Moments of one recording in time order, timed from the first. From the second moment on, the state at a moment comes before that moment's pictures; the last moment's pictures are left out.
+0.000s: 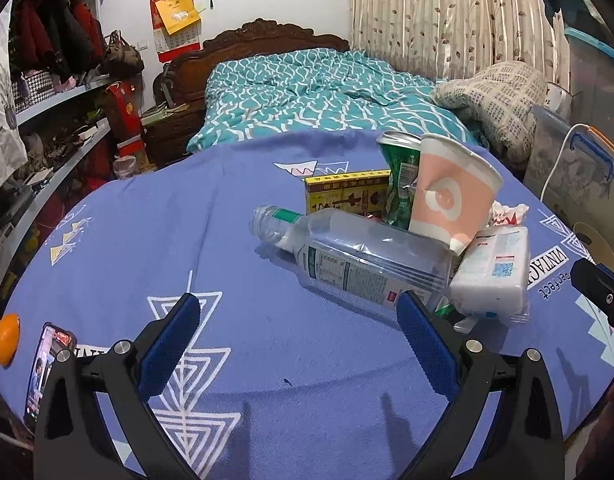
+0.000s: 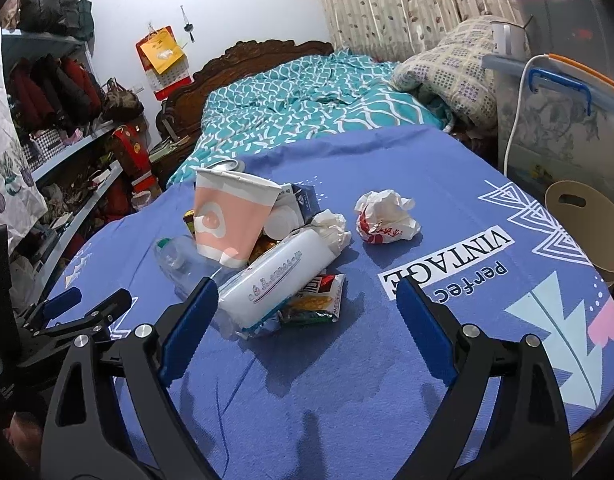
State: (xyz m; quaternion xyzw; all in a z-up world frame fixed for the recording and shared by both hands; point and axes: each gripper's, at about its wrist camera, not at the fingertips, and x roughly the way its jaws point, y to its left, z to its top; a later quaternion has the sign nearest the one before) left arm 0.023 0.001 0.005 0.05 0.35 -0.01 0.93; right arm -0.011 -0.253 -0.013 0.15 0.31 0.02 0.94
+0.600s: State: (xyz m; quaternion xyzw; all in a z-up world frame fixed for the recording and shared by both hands) left arm 0.026 0.008 -0.002 0.03 0.37 -0.03 0.93; right arm 0.001 -0.253 -0.023 0.16 0.33 0.05 0.93
